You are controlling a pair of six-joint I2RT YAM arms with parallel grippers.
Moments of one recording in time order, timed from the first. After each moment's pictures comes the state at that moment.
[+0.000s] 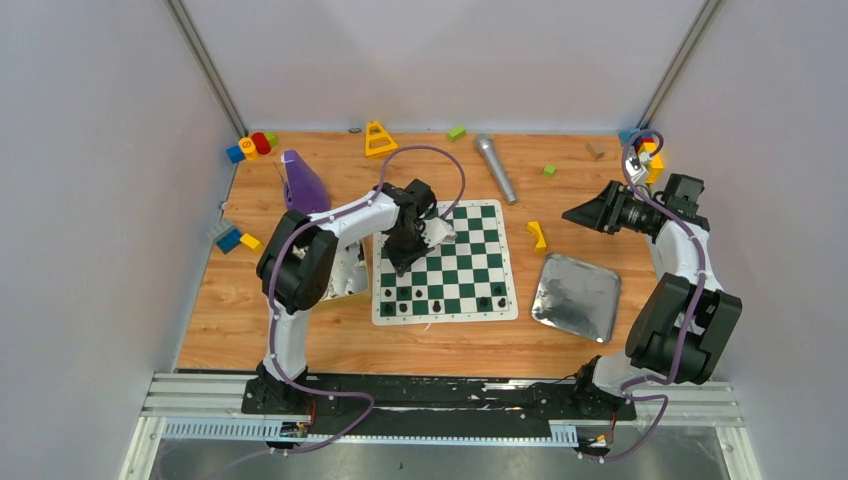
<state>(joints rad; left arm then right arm) -0.64 2.02 1.50 -0.94 0.16 0.48 -0.42 1.48 1.06 -0.47 -1.24 -0.05</state>
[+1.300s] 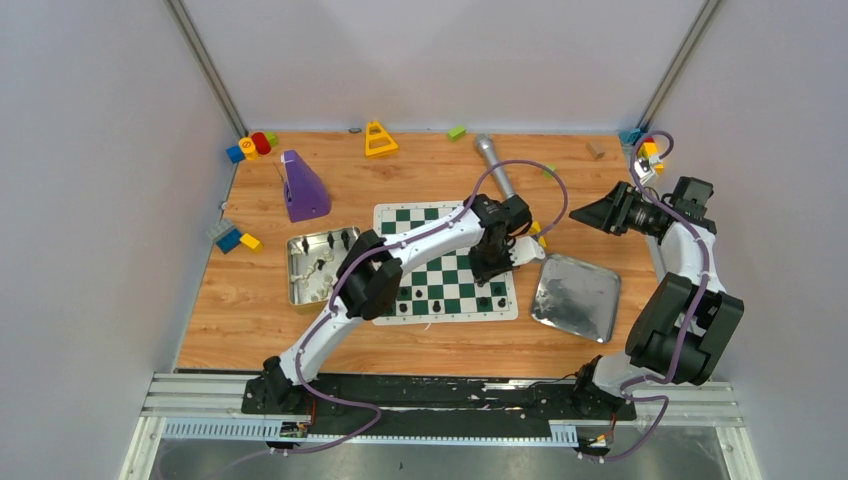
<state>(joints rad) -0.98 2.42 2.22 -1.16 0.21 0.43 -0.47 1.48 1.06 -0.48 -1.24 -0.05</state>
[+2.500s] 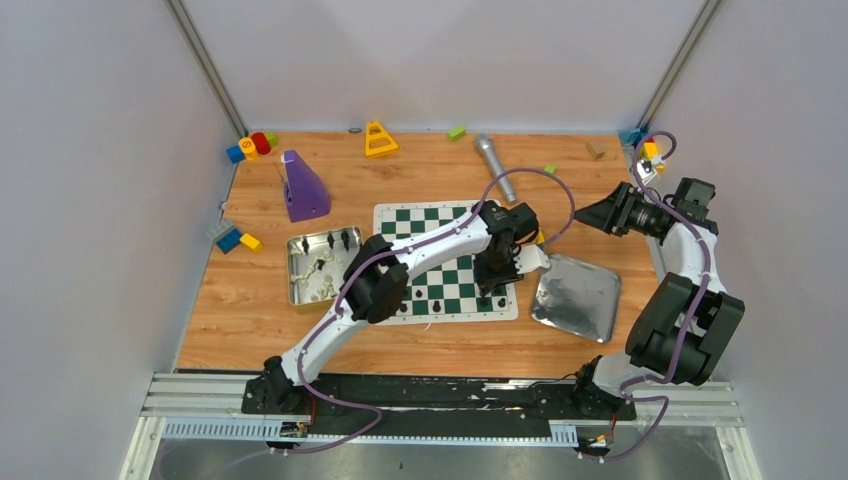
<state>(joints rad) -1.02 2.47 2.26 -1.20 0.22 0.43 -0.48 1.48 1.06 -0.49 -1.25 -0.05</state>
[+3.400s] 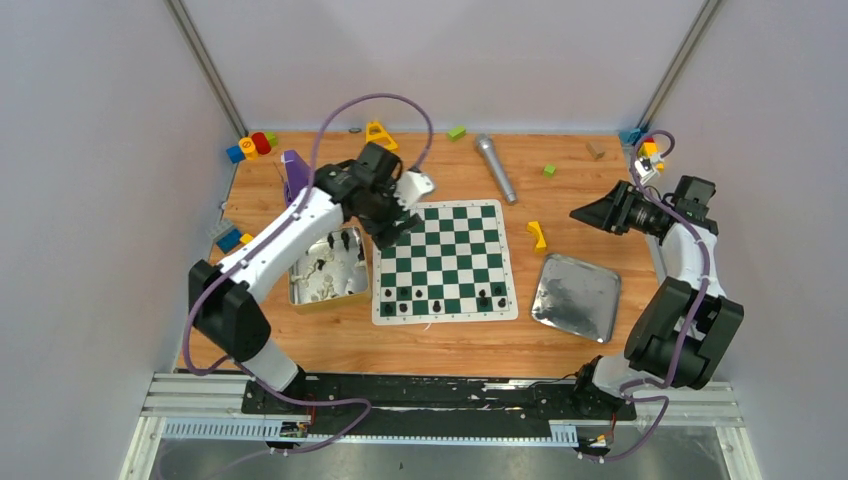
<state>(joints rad) -0.67 1.65 1.58 -0.98 0.05 0.44 -0.47 1.47 1.06 -0.49 -1.23 -0.05</state>
